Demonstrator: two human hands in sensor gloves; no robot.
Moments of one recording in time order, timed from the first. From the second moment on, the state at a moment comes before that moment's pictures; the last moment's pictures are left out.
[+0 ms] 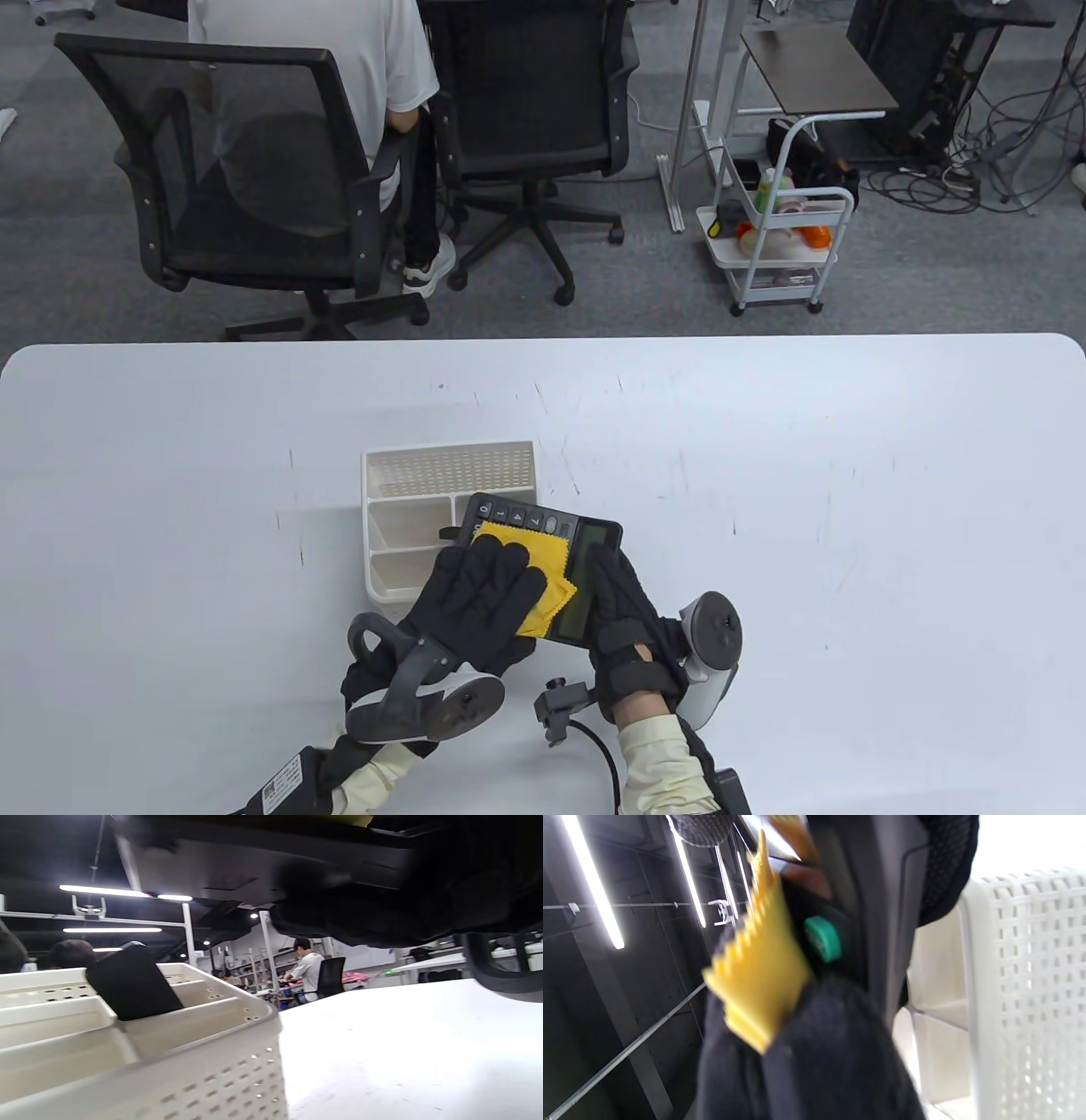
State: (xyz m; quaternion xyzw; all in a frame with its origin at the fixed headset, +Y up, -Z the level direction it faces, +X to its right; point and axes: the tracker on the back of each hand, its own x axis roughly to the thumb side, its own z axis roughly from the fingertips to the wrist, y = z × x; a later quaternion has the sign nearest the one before) left_hand -0.125 -0.670 -0.254 0.17 -0.33 -0.03 0.93; right_hand 0.073 -0.736 -0.297 -0.02 0.01 0.61 0.79
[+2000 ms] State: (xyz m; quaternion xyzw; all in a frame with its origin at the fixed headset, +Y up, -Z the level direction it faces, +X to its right) left_hand -0.151 -0.656 -0.262 0.17 -0.29 -0.04 0.94; right_hand 0.055 -0.725 -0.296 0.05 0.02 0.65 0.76
